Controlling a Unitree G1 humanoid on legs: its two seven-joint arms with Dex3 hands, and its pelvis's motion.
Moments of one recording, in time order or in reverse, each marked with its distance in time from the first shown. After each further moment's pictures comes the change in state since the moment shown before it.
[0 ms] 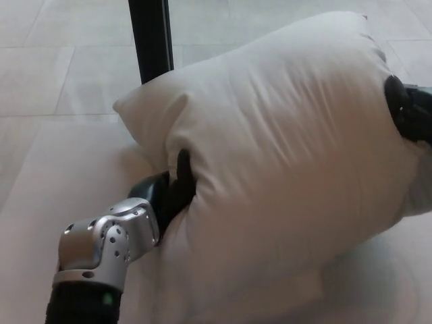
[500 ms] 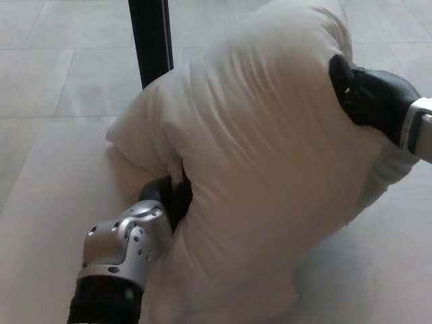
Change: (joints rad) left_arm -0.042 -0.054 -0.030 0.127 0.104 -0.108 0.078; right_arm -0.036 0.166 -0.019 -0.107 -0.020 0.086 -0.064
